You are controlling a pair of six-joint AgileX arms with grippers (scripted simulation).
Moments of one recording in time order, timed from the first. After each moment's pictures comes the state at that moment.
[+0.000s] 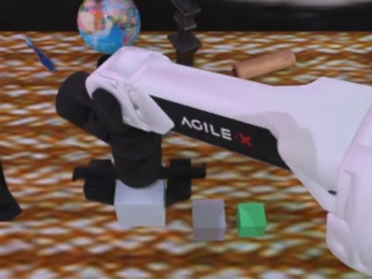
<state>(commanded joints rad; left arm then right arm) 0.02 0.00 0.00 0.00 0.00 0.00 0.98 2.41 2.16 -1.32 0.01 0.99</state>
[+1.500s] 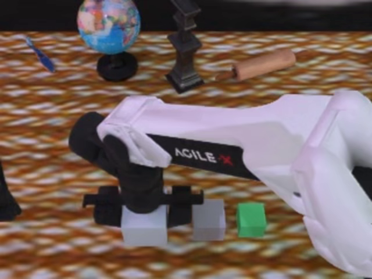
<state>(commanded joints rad) 0.02 0.00 0.00 0.00 0.00 0.00 0.98 2.46 1.97 -1.08 0.01 0.99</state>
